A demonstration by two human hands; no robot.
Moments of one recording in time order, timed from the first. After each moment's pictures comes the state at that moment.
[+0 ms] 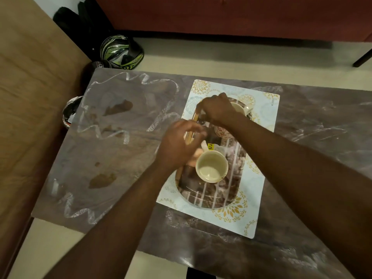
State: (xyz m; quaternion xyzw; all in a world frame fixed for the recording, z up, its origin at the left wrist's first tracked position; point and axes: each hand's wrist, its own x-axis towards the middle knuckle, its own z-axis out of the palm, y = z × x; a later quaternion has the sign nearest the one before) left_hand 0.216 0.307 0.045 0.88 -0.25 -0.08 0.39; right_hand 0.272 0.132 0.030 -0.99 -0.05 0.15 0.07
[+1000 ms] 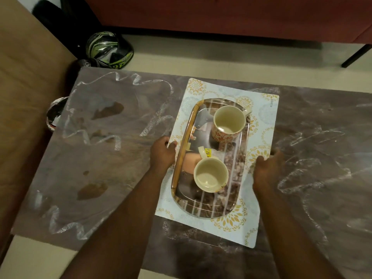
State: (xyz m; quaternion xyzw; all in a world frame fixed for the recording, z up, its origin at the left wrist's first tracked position) left_hand 0.253 0.323 -0.050 0.91 0.05 -0.17 0.37; right_hand 0.118 0.096 -0.056 -0.71 0.57 -0.11 0.39
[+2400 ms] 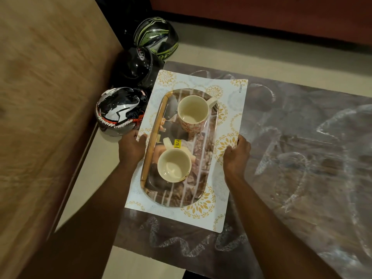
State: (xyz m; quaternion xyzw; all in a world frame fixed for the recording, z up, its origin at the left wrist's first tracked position) left_hand 0.434 0.681 -0.039 0.93 0.13 -0.12 0.33; right_hand 0.327 0.438 -0.049 -0.77 0.44 -0.07 0.45
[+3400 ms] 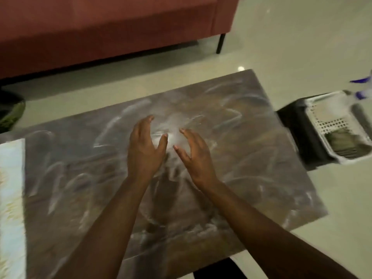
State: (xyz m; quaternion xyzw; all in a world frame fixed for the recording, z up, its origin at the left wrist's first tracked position) left_hand 0.139 0.091 0.071 0.88 -0.32 -0.08 0.35; right_hand 0.021 0.003 0.050 -0.82 0.31 -0.21 0.43
